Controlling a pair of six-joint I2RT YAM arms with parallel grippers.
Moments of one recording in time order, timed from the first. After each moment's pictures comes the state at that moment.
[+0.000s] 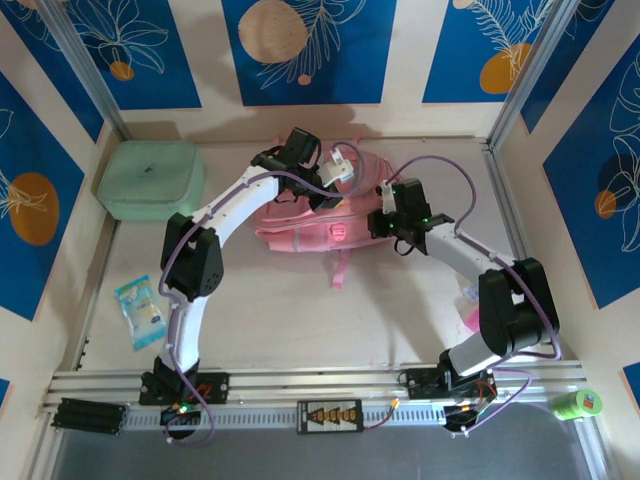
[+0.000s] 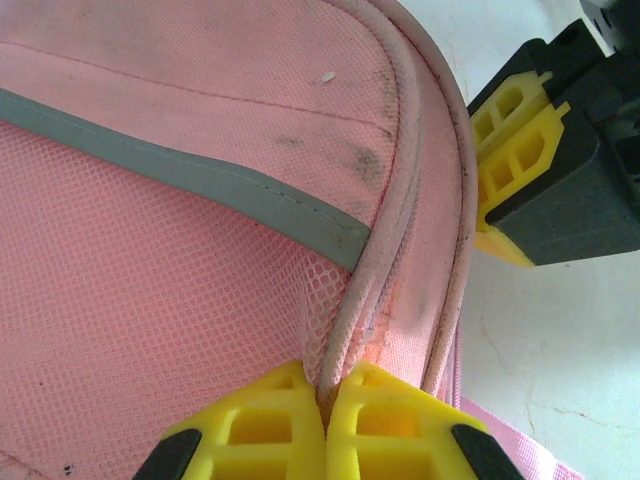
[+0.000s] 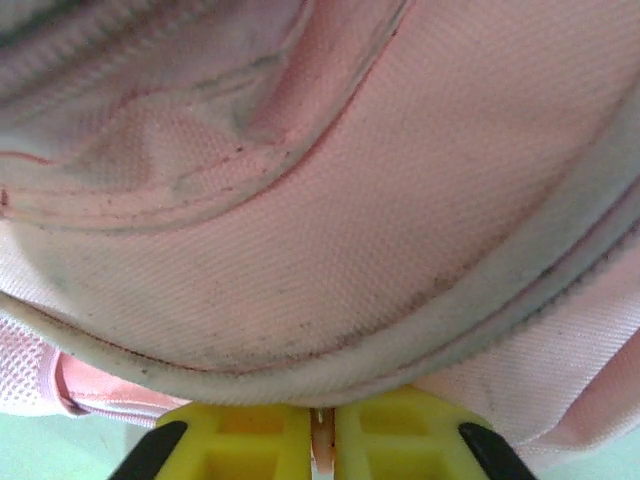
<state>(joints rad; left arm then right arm) -0.57 2.13 1.97 -0.76 0.52 0.48 0.32 1.52 0.94 -0.23 -0.15 0.21</state>
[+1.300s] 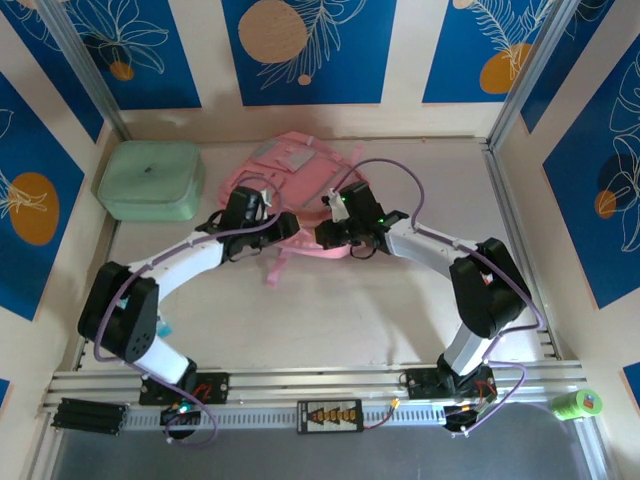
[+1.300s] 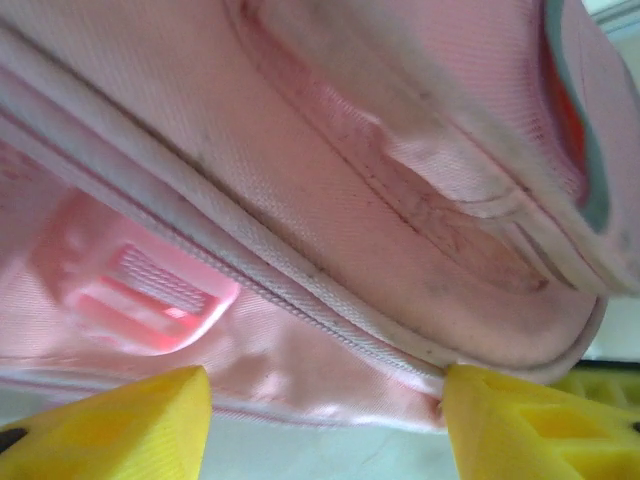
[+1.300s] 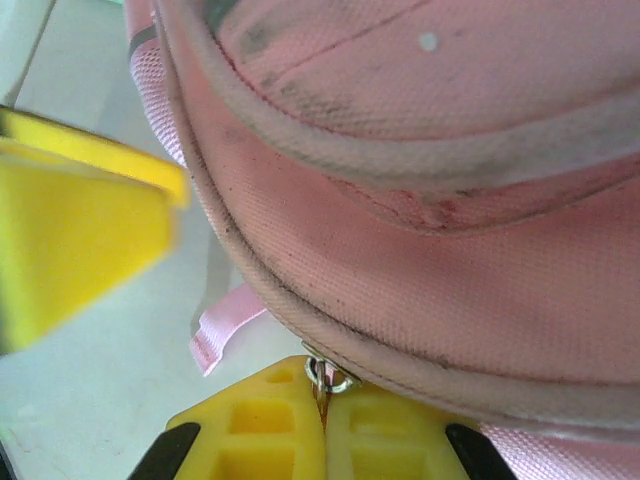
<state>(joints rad) -0.47 1.56 0.90 -0.03 0.29 -0.88 0.61 1.69 1.11 -0.23 -0.36 0.37</state>
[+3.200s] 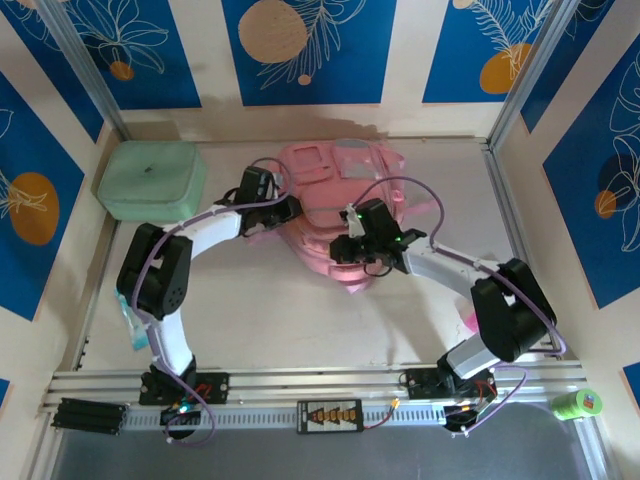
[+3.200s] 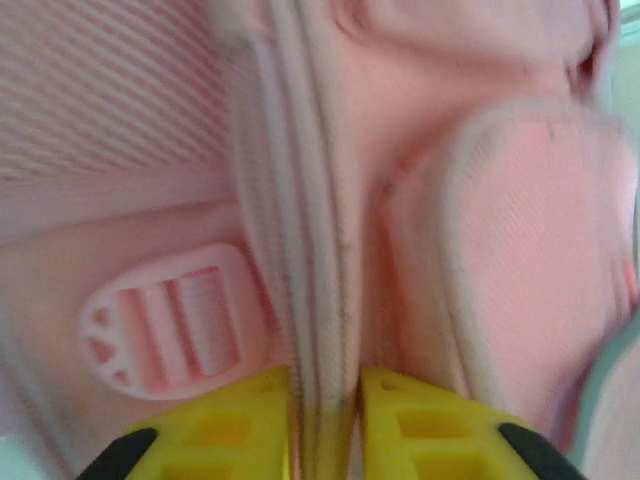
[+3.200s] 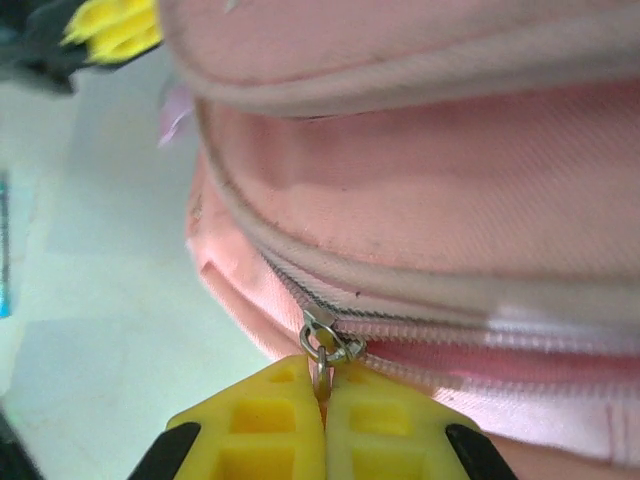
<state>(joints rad) -0.39 1.86 1.23 -0.11 0.36 -0.74 0.59 1.53 0.92 -0.21 -0.37 0.51</state>
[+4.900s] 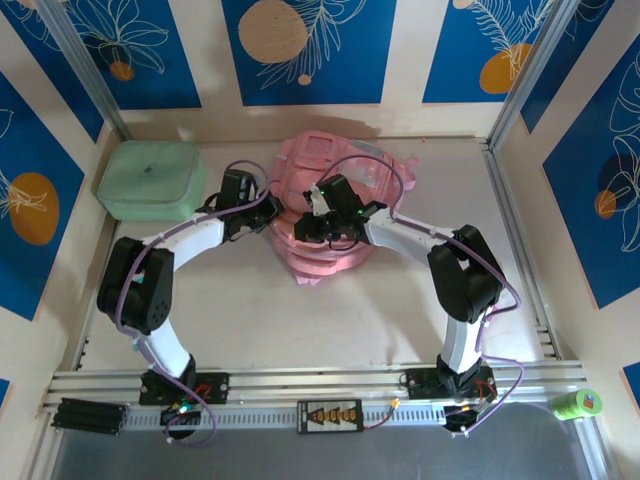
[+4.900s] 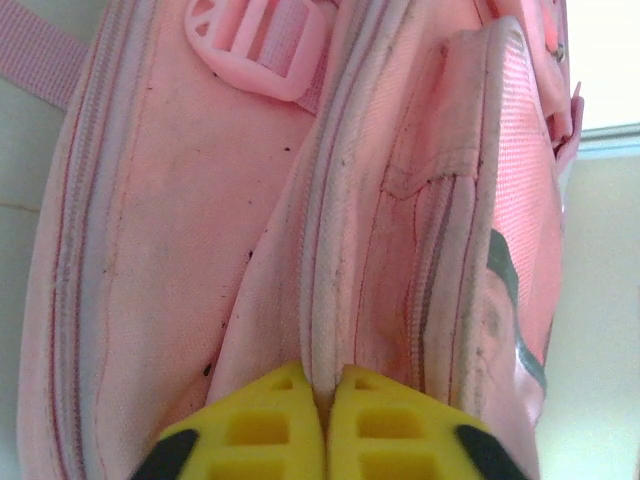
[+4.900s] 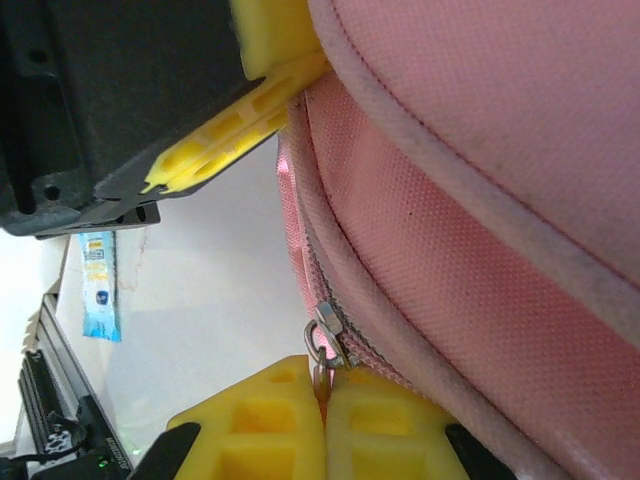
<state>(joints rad) -0.36 1.72 1.09 -0.06 0.34 -0.94 0.65 1.83 1.28 -0.27 -0.45 0.56</state>
